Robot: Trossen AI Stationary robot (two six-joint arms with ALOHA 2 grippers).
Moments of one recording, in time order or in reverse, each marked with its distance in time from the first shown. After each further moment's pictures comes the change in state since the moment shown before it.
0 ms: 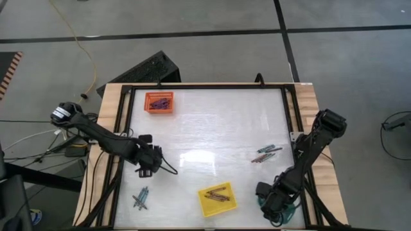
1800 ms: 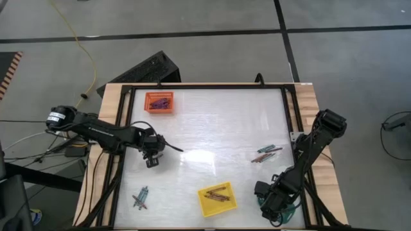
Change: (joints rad) left arm 0.354 -0.034 -0.272 0.361 0.087 0.150; right arm -0.001 0.000 0.000 0.006 0.079 -0.034
